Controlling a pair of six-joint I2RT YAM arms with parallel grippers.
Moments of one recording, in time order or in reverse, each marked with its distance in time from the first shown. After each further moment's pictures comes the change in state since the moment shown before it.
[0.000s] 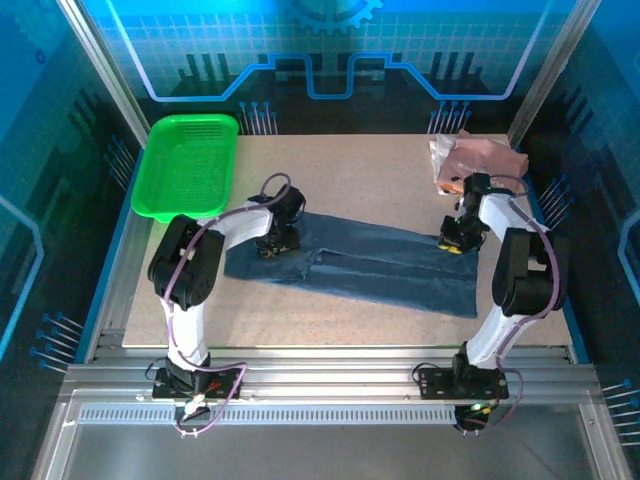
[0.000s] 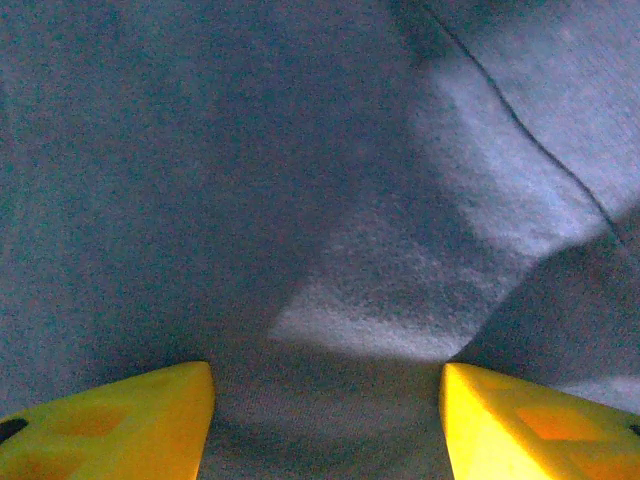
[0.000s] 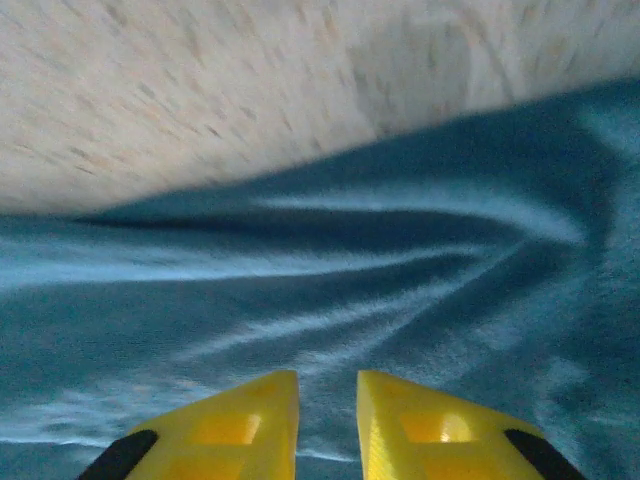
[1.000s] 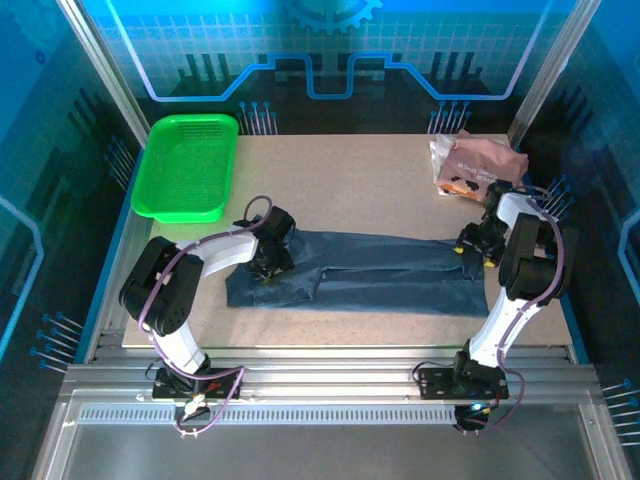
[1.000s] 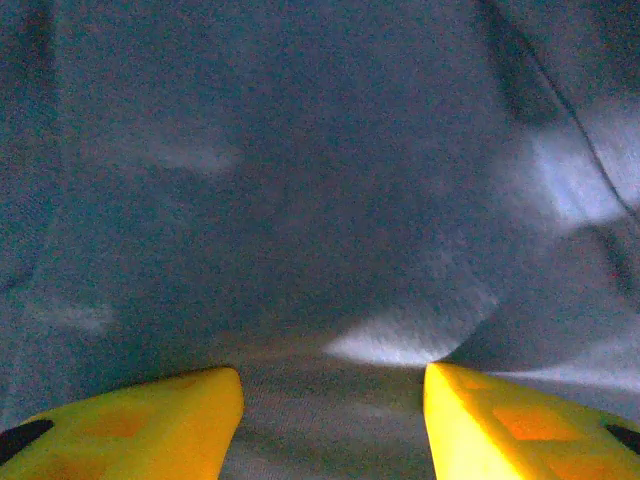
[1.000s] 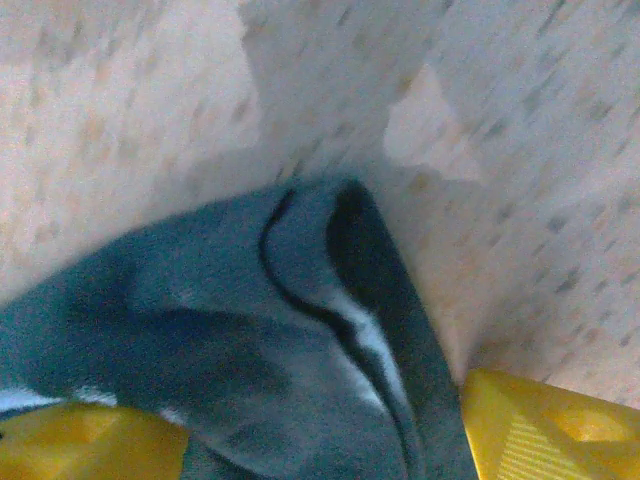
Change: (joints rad) left arm -0.036 -0.237 -0.325 0.099 0.116 -0.208; right arm -0.187 0.133 0.079 -0.029 0.121 0.026
